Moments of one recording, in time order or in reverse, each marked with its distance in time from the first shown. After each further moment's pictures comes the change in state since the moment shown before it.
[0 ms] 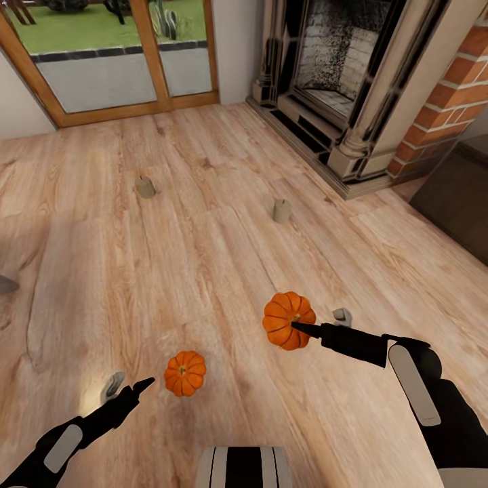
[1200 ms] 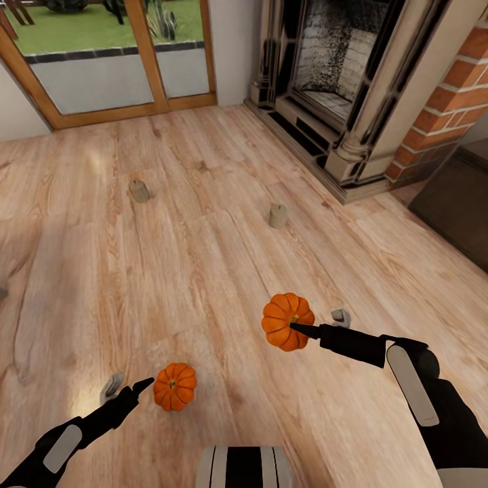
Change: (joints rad) left arm 0.000 0.002 0.002 0.001 0.000 0.002 0.000; right arm 0.000 0.000 0.011 0.008 0.002 -0.010 -0.001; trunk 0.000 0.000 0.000
